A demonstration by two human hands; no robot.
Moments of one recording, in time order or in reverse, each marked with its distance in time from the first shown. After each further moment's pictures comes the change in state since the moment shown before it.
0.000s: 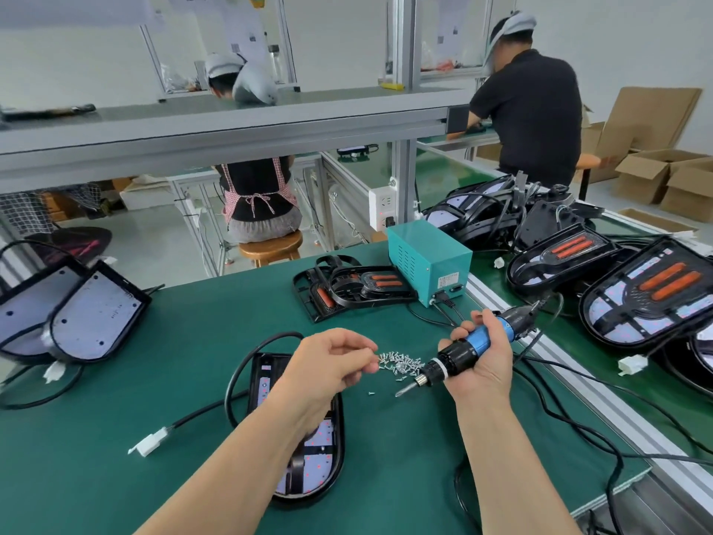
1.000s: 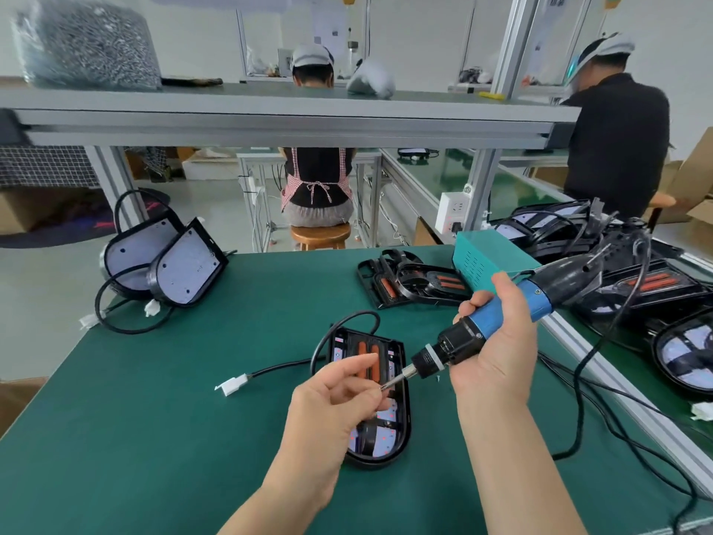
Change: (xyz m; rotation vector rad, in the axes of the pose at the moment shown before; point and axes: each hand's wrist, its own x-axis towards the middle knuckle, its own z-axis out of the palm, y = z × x) left_hand -0.102 -0.035 -0.049 -0.337 0.265 0.148; right_hand -0.114 0.058 0.085 -0.274 -0.204 -0.242
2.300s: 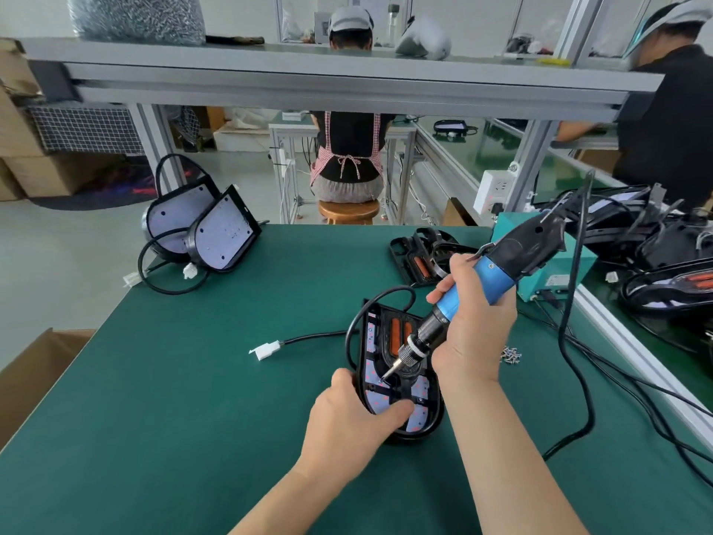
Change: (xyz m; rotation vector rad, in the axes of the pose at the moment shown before) left_hand 0.002 -0.037 -0.027 0.807 0.124 -0.143; right_hand -0.019 0.053 0.024 -0.260 -0.147 -0.125
